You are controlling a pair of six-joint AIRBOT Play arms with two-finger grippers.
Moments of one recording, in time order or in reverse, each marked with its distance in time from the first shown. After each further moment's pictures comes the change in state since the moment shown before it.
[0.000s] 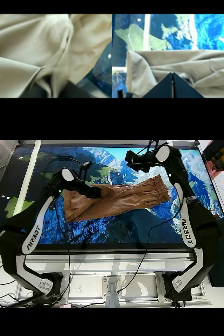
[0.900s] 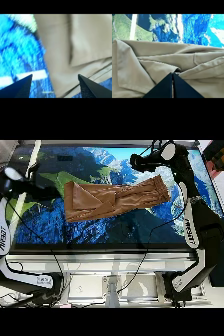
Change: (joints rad) left arm 0.544 0.127 -0.118 0.096 -0.212 0.076; right arm -0.027 0.019 -0.005 -0.035 0.071 -0.108
